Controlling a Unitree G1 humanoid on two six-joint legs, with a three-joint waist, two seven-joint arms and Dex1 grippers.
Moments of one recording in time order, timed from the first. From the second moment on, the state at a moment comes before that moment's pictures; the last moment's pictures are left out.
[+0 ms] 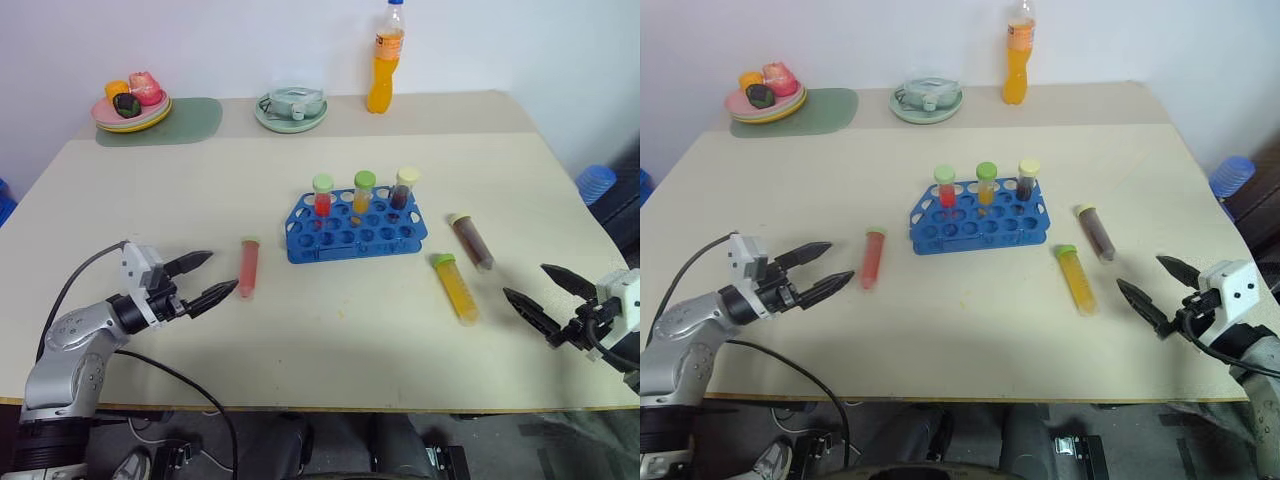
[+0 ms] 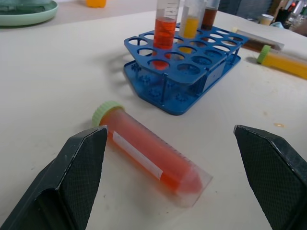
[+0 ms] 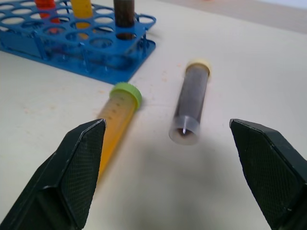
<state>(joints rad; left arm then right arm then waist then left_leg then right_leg) -0.03 0.64 0.25 -0.05 -0.56 0.22 -1.02 0.28 -0.69 -0.57 -0.24 0.54 0.25 0.83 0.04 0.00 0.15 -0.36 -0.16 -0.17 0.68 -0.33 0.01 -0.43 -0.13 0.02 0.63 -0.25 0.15</state>
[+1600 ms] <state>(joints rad) -0.11 0.55 0.09 -0.17 -0.55 0.25 -1.03 -0.96 -0.81 0.17 0.51 0.36 1.24 0.56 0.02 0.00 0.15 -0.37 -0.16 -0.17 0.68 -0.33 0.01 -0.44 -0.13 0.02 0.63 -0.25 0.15</state>
